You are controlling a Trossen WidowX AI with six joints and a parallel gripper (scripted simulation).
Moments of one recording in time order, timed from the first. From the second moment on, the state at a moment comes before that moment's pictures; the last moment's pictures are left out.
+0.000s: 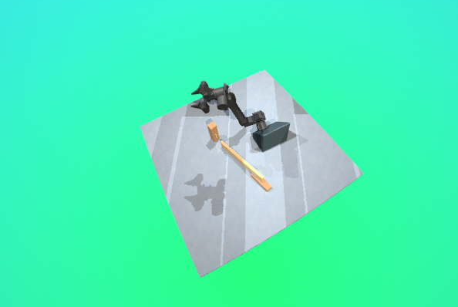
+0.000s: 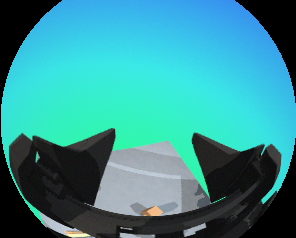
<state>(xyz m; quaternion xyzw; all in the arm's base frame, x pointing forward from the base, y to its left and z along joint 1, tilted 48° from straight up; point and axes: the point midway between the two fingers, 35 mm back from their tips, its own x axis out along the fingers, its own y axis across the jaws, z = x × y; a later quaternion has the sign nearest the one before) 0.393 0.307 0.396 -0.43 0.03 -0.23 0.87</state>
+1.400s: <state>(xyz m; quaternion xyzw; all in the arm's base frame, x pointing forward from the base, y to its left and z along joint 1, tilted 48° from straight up) 0.080 0.119 0.680 -0.18 -0.34 -0.14 0.91</state>
